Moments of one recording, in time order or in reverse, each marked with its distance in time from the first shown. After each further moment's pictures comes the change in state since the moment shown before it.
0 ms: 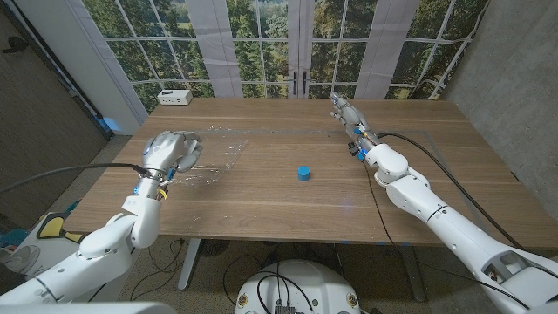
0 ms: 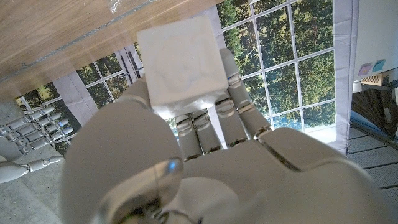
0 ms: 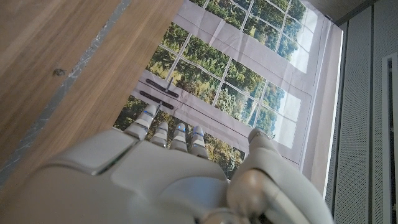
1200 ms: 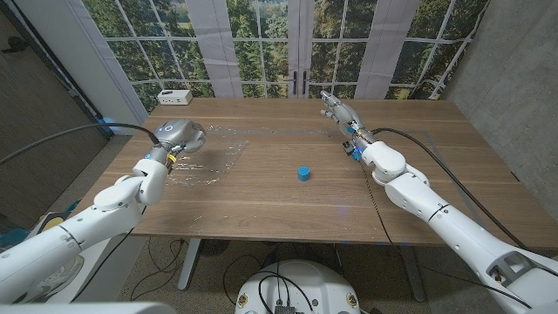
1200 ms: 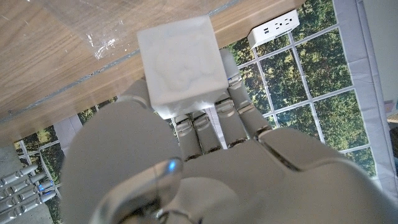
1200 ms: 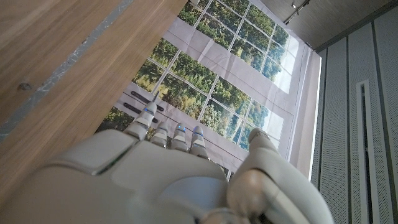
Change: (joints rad) left arm -0.350 0.051 0.201 0.128 -0.071 0.047 -0.330; left_hand 0.000 0.000 -0.001 0.001 -0.001 0.010 0.000 0.000 0.004 0.000 0.000 0.004 0.045 0.002 0.002 -0.017 0.006 -0.014 0.000 0.033 -0.010; right arm -0.001 -0.028 -0.027 -0.086 -0.048 -0.029 0.018; right_hand 0.000 0.000 0.000 0.000 0.000 0.000 0.000 0.000 0.000 0.004 0.004 0.000 0.000 0.000 0.000 0.000 0.000 0.000 0.000 -0.007 0.000
